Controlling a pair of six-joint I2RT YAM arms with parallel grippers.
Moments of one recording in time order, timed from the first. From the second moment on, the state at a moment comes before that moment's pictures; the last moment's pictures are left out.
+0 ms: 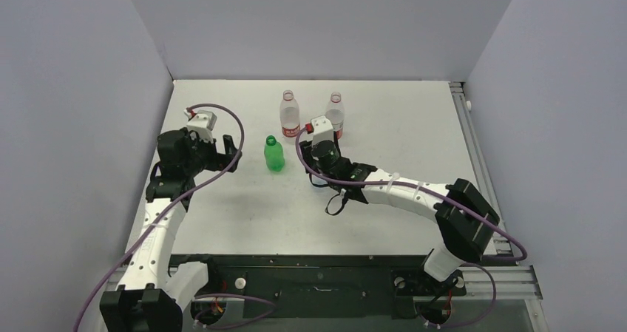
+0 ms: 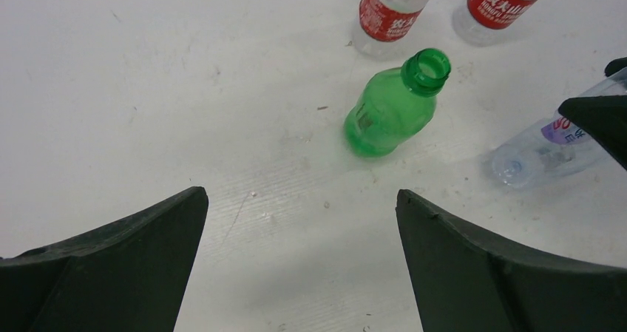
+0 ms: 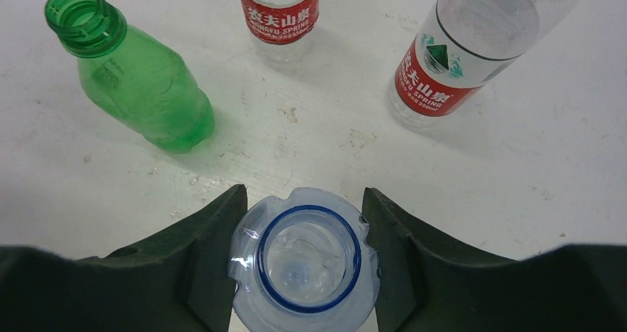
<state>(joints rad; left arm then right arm) 0.03 0.97 0.82 -0.31 0.37 0.00 0.91 1.60 1.06 0.04 0.48 0.20</state>
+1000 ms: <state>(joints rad) 0.03 1.08 0.37 0.42 0.13 -0.13 0.86 1.31 0.95 0.06 0.55 0.27</state>
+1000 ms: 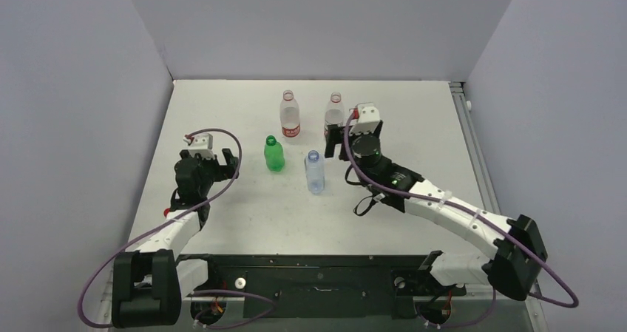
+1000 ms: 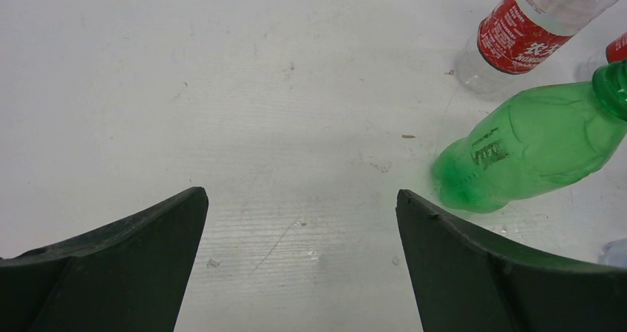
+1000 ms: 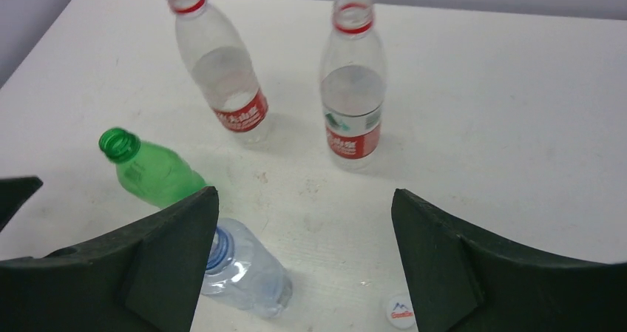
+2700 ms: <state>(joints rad) 0.01 1.47 0.23 1.07 -0.02 -0.09 0.06 1.38 0.22 0.98 0.63 0.11</state>
